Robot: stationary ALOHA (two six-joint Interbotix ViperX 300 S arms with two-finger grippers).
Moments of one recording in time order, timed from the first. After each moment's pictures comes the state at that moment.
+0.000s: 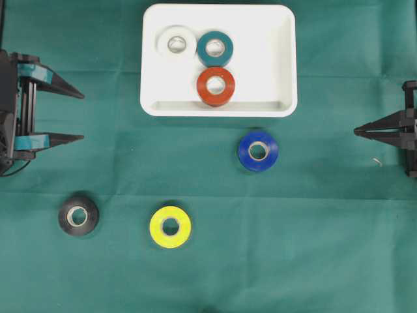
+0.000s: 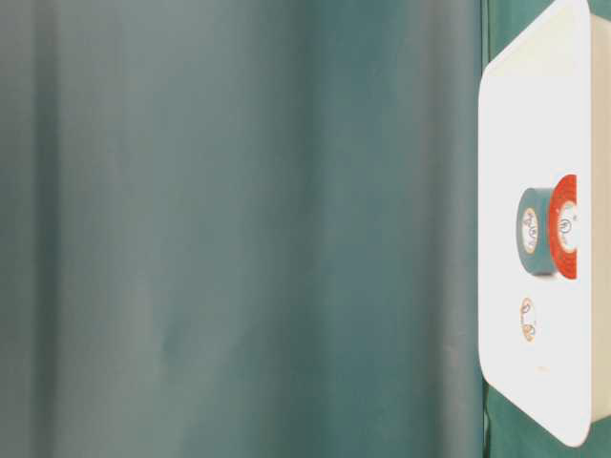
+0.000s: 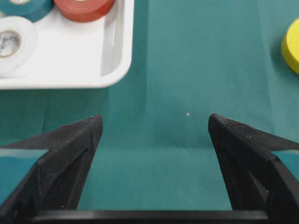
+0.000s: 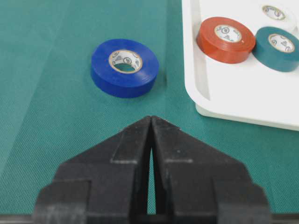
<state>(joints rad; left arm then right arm) 0.09 -0.91 1.21 -0.03 0.26 0.13 -0.04 -1.17 1.57 -0.05 -0.12 0.01</state>
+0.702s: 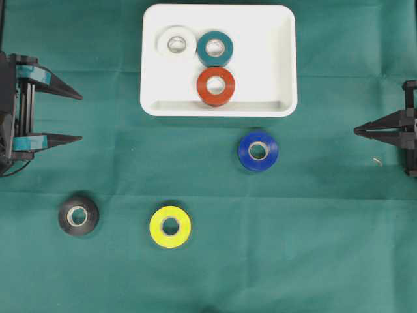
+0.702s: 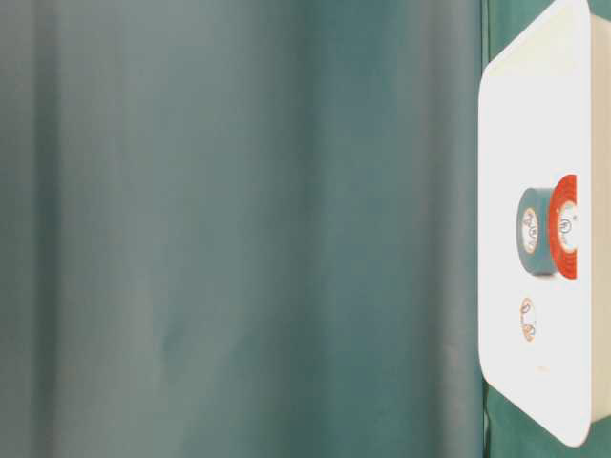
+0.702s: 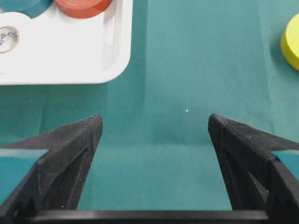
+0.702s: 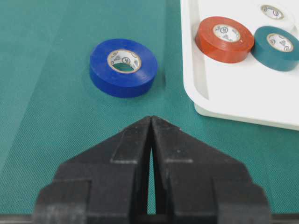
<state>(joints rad) 0.08 -0.91 1.21 -0.03 0.27 0.13 -0.04 -1.17 1.57 -0.05 -0.12 0.01</state>
